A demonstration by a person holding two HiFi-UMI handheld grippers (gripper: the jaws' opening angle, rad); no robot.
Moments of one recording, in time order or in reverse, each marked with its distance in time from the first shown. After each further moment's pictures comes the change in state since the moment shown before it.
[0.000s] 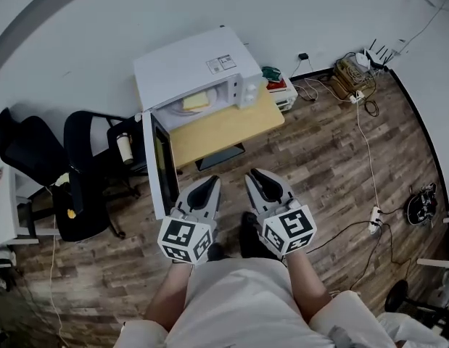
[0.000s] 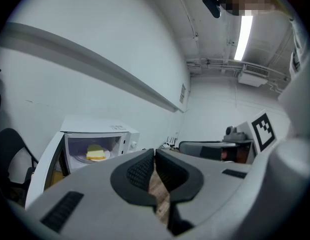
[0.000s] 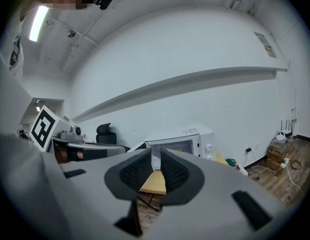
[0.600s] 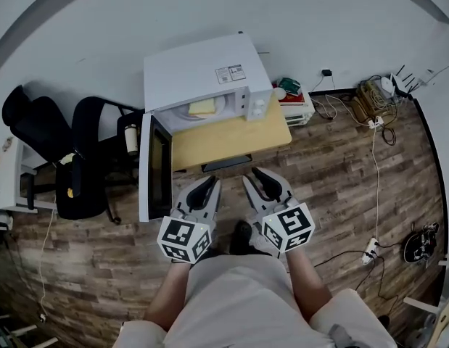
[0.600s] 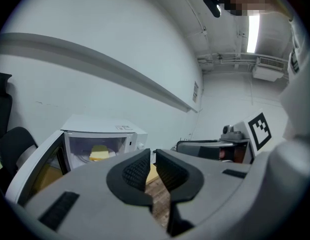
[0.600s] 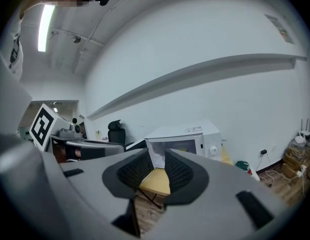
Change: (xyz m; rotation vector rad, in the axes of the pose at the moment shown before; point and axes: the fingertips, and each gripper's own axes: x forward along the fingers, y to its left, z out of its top) left arm 0.066 0.000 0.006 -0.030 -0.012 0.159; right arm 0.036 -0.069 0.006 -0.034 0.047 0.184
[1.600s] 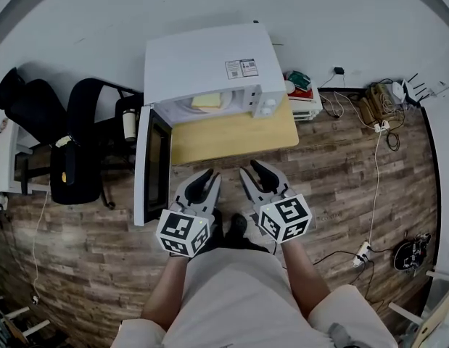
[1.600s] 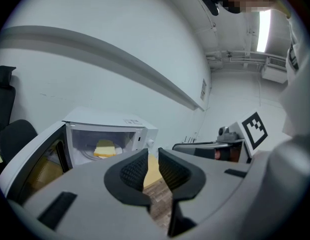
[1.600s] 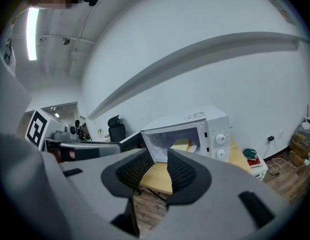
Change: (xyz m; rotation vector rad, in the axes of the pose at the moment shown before) left arm 0.041 0.049 -0.018 -0.049 0.036 0.054; right arm 0.070 -0.030 -0.031 0.089 0.099 0.052
